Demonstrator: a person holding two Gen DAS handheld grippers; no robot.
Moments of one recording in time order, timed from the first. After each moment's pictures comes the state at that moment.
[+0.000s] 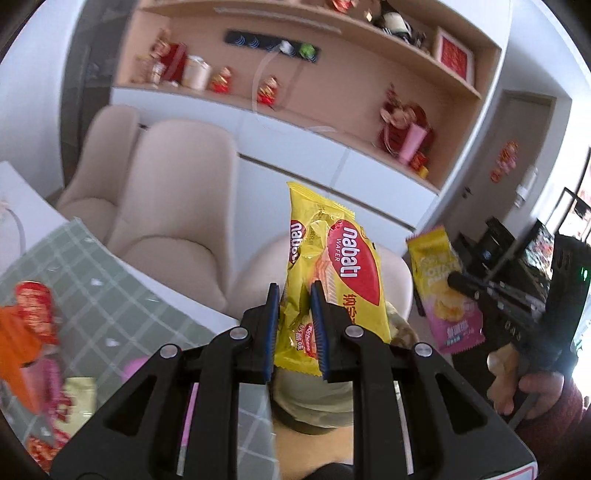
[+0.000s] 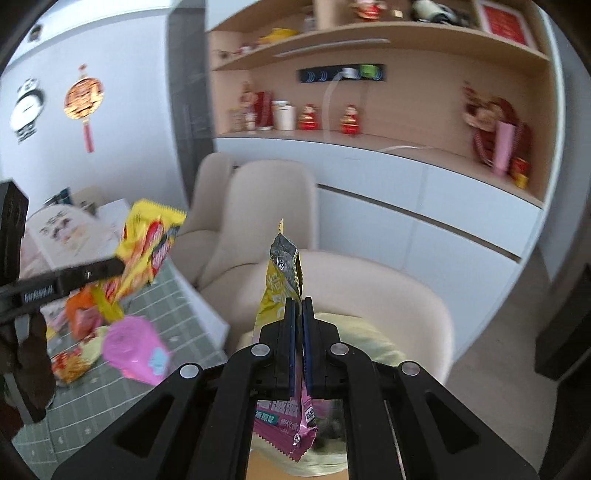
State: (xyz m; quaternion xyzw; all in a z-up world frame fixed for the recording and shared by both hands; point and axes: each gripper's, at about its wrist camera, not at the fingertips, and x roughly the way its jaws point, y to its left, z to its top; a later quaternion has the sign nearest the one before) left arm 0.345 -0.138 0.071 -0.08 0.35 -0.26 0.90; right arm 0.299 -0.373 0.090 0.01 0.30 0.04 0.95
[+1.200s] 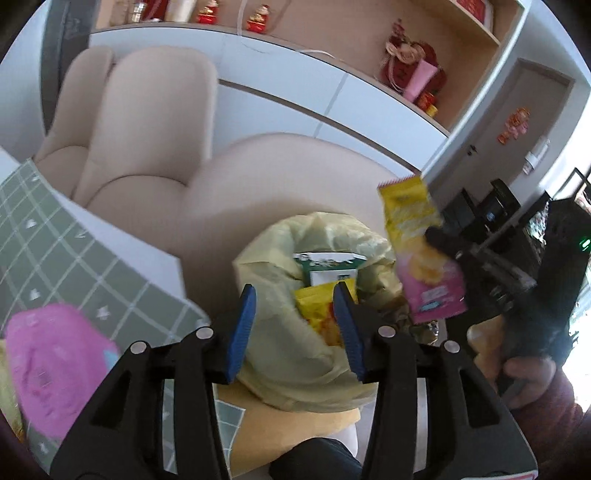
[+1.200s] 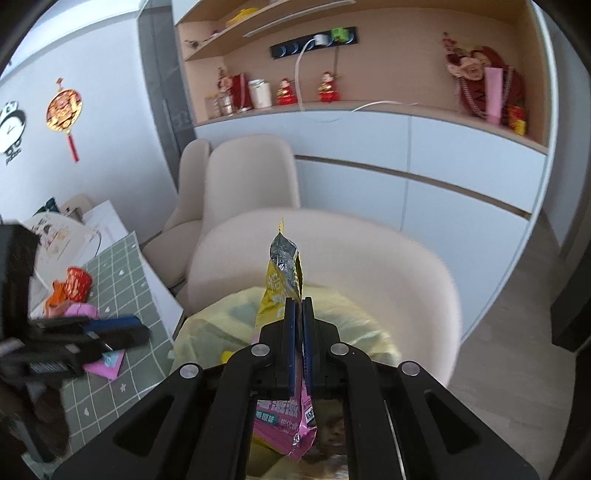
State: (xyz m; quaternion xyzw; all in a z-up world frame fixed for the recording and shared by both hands) left arm 0.369 -0.205 -0.008 -0.07 0.44 -0.26 0.86; right arm 0.336 -0.412 0.007 0.05 0.33 0.07 0.94
